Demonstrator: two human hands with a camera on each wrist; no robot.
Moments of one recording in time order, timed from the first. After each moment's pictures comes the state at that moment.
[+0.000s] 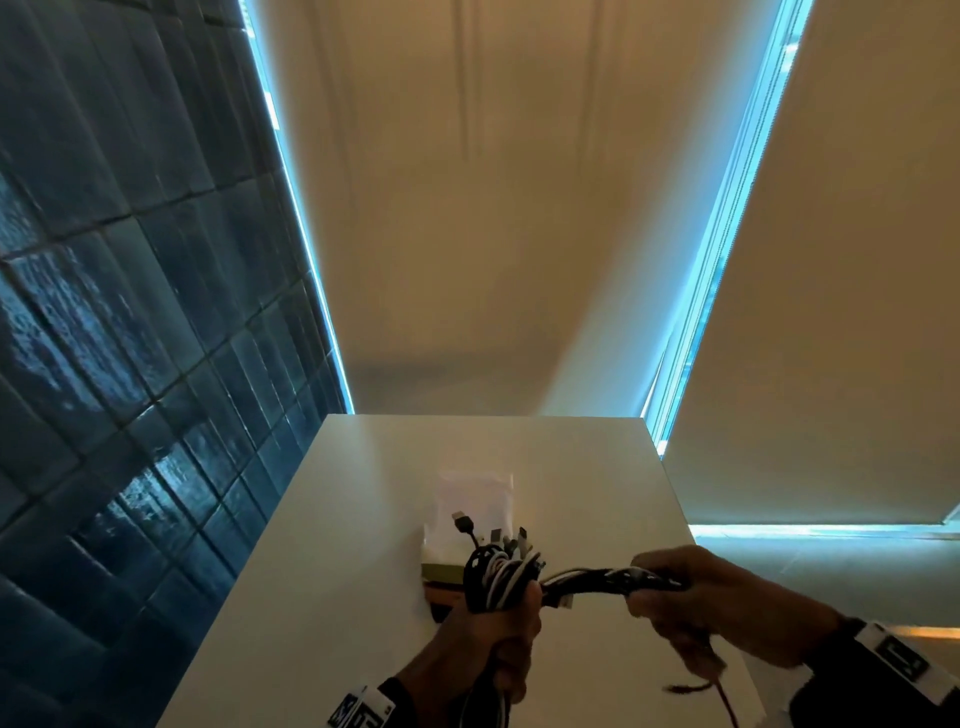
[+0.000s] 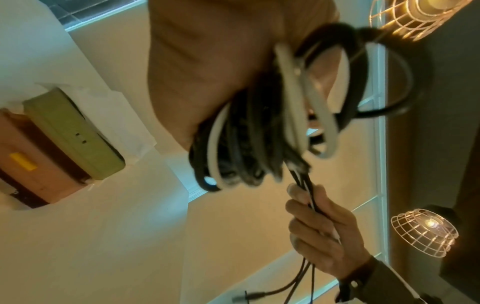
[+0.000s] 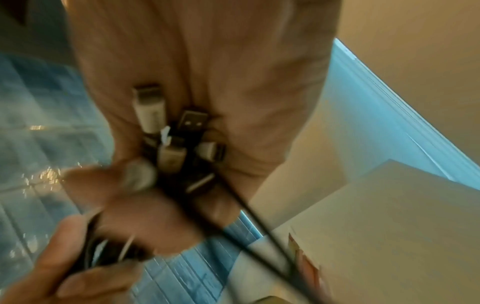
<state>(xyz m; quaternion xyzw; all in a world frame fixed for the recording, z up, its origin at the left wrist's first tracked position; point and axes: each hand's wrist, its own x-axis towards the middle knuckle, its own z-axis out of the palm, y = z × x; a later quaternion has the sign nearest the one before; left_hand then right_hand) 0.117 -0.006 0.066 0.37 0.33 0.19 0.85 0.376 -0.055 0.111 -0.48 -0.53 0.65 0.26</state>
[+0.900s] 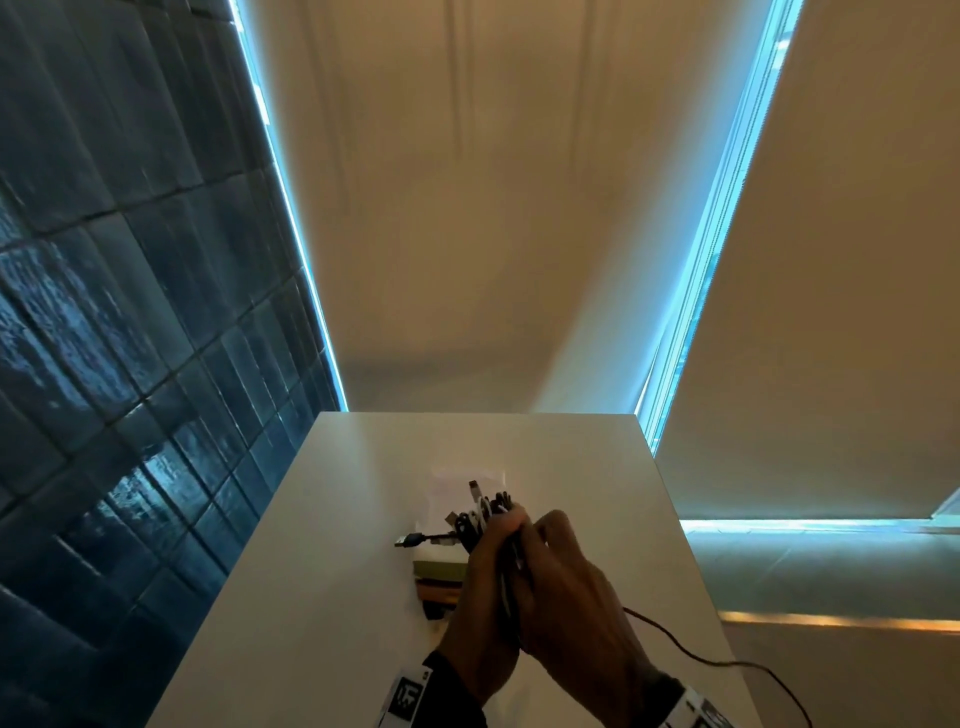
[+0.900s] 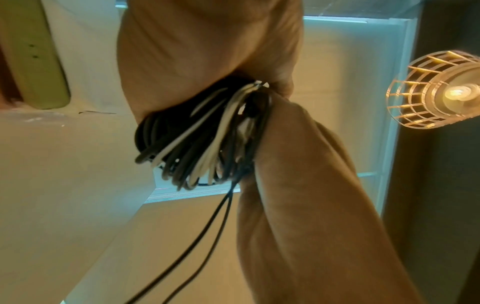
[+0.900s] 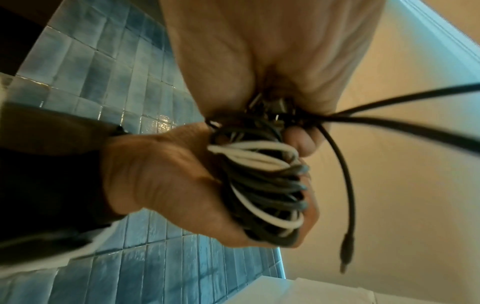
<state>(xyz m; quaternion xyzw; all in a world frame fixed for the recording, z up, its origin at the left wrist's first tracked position) 0.163 -0.004 0.079 0.26 0.35 0.39 0.81 0.244 -0.041 0.085 -0.65 -0.70 0.07 0.29</state>
